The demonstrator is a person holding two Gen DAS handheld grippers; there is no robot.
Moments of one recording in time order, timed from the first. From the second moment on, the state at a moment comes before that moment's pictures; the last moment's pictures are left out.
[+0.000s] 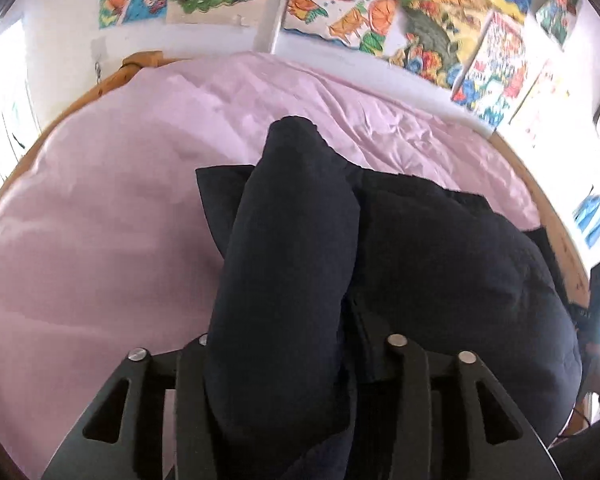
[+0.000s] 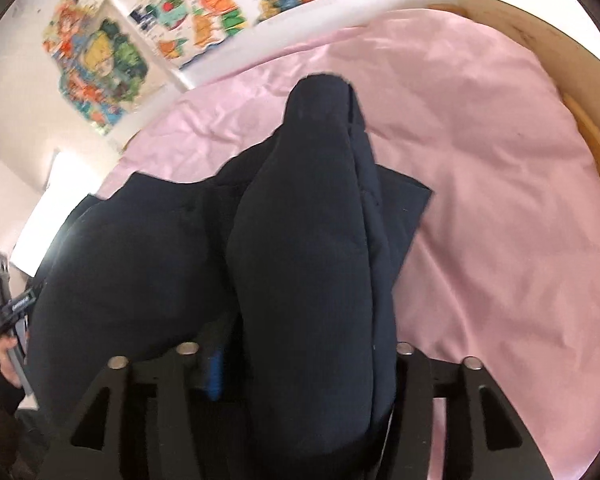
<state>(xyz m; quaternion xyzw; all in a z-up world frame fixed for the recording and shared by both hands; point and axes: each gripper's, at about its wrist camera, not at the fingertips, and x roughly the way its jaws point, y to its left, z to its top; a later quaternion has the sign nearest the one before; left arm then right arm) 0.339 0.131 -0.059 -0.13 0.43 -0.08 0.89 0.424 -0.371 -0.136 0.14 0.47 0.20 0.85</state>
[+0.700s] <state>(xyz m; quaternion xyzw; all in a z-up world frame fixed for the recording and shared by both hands) 0.295 0.159 -0.033 -0.25 0.40 -0.02 0.88 0.375 -0.352 -0.096 0.05 0.40 0.13 0.91</state>
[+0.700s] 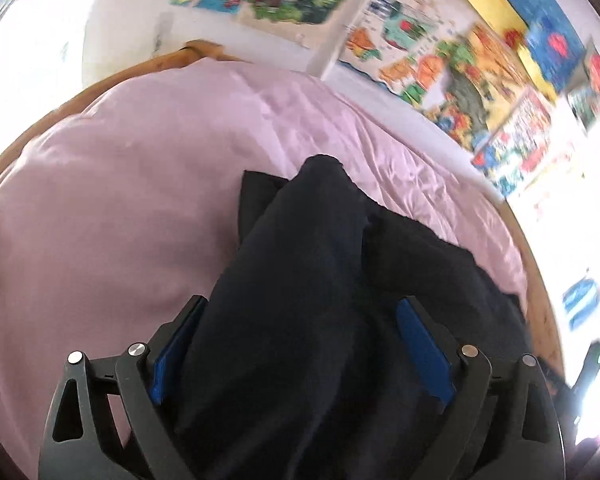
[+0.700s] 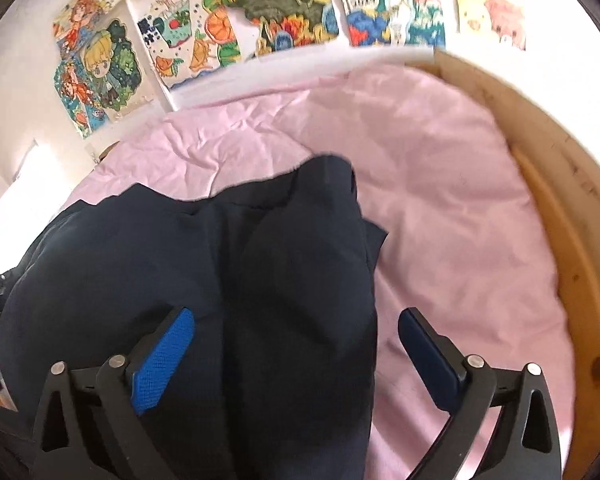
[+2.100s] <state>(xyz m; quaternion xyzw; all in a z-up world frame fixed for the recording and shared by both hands) 0.107 -0.004 0.008 -0.01 0.18 -0.04 0.98 0.166 -0.287 -0.025 0.03 0.18 0.12 0.97</state>
